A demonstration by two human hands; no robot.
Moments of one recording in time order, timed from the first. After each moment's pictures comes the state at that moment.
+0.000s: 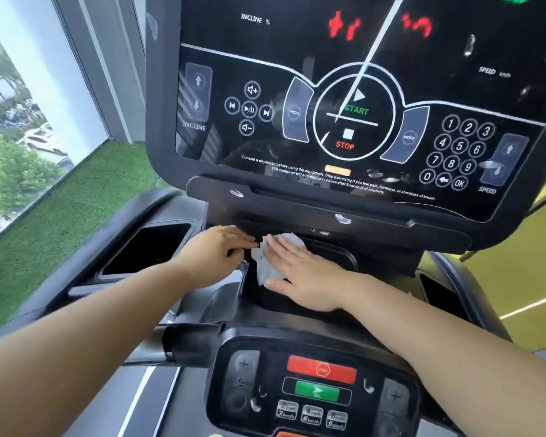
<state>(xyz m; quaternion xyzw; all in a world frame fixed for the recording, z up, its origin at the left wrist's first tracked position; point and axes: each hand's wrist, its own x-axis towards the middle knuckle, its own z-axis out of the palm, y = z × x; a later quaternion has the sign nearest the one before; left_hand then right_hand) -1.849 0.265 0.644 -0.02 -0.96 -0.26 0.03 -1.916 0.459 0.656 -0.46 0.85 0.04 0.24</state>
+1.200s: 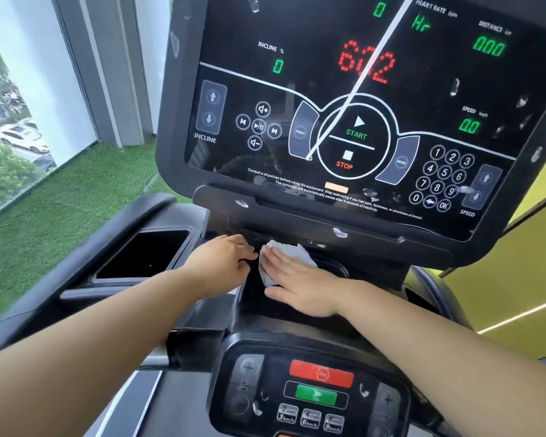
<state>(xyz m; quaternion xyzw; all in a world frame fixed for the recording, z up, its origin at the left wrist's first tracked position) -1.851 0.274 0.642 0.00 -0.97 -0.23 0.00 -1.921 0.454 0.661 -0.47 0.84 0.07 0.26</state>
